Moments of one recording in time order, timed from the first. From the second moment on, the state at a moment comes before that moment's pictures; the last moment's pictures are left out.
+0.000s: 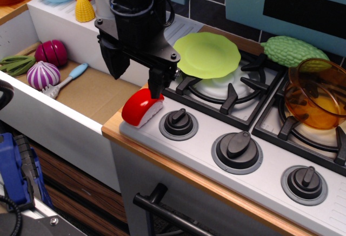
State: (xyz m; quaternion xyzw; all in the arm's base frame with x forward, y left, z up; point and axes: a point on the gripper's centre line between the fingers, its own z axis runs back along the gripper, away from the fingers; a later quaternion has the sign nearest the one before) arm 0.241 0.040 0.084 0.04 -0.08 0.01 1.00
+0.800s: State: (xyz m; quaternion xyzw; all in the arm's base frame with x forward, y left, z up) arm 0.239 0.036 0.056 0.05 -0.06 0.04 1.00
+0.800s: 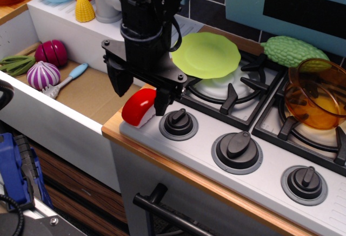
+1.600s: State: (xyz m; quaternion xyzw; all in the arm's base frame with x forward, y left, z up) arm 0.243 0.053 0.032 0.04 -0.07 0.04 1.00
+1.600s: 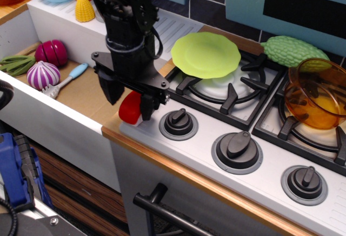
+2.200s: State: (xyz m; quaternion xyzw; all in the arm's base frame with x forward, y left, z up) arm 0.246 0.050 0.040 0.05 -0.05 0.04 1.00
